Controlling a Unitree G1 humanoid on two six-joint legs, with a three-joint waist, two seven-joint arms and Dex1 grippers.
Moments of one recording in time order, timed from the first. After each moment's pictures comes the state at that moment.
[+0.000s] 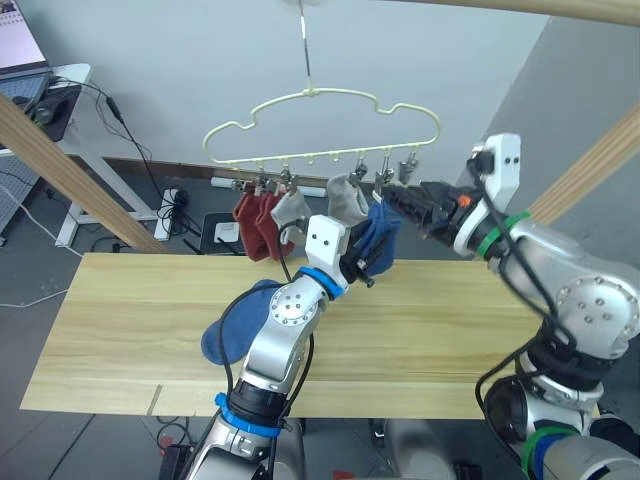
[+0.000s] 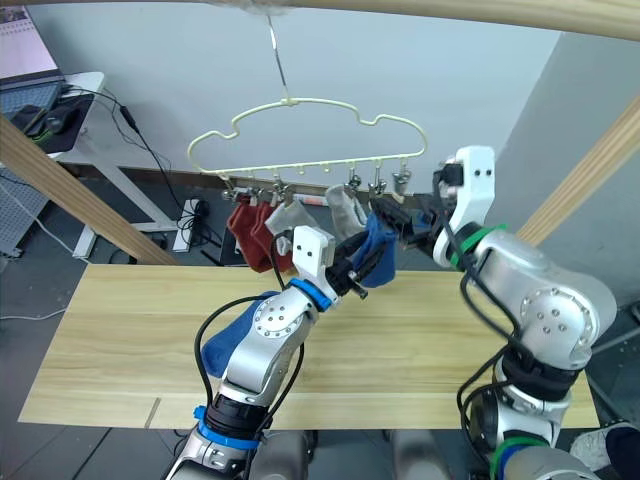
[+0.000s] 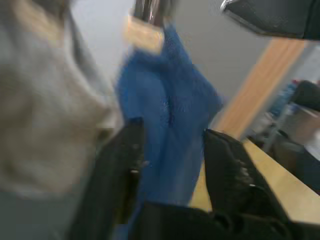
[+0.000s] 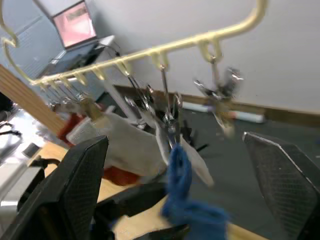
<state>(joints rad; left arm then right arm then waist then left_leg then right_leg) -0.31 0.07 -0.23 -0.13 -0.12 0.29 -0.41 -0.56 -0.23 -0.27 -0.61 0.75 1.26 0.06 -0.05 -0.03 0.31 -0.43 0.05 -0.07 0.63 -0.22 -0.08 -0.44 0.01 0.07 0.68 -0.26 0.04</state>
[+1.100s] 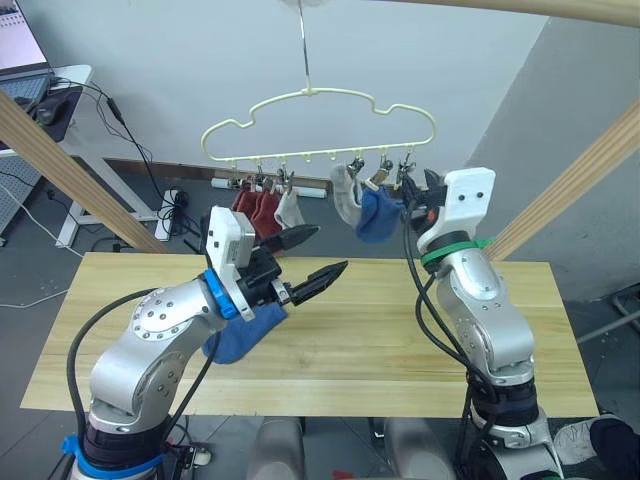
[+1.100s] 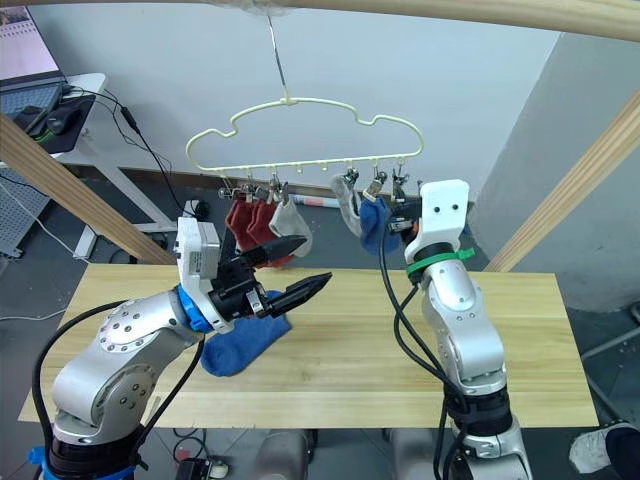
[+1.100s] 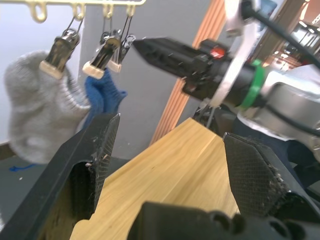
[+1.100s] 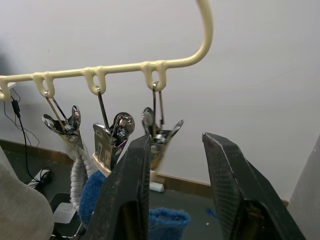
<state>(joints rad) -0.22 0.51 0.07 -0.62 -0.59 0.59 -0.67 -0.44 -0.06 0.09 -0.38 0.09 0.50 -0.05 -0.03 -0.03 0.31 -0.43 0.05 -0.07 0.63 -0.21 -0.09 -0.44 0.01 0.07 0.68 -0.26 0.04</state>
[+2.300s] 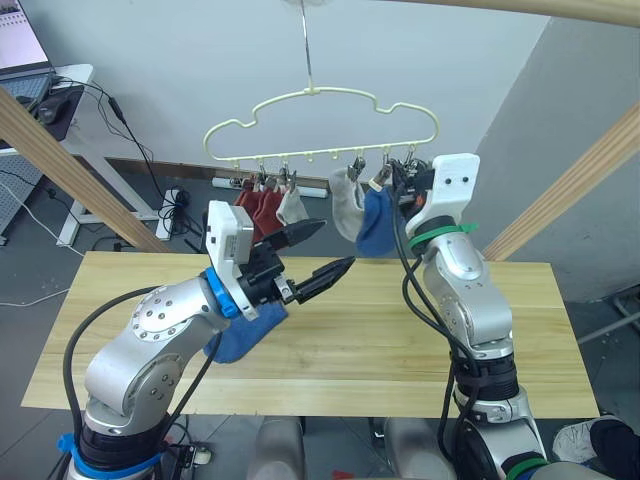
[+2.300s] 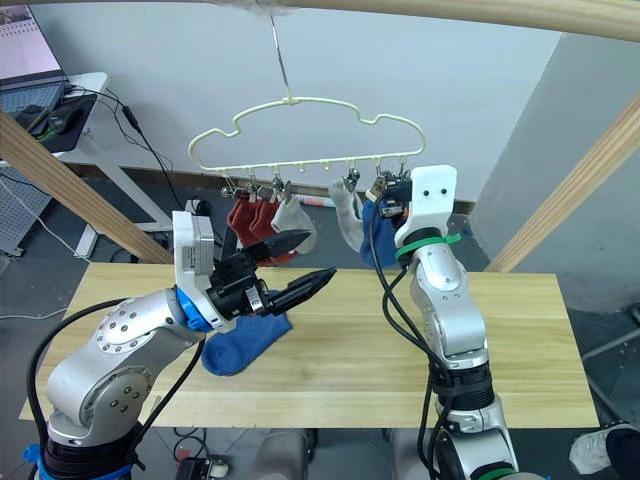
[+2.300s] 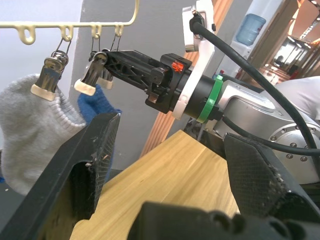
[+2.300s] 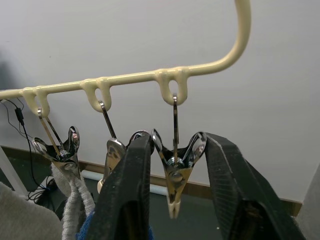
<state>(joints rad) -0.23 0.52 0.07 -0.66 -0.69 0.61 -0.60 -0.54 0.01 0.03 -0.24 0.07 0.45 -0.03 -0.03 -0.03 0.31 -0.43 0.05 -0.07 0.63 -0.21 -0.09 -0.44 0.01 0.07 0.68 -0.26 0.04</state>
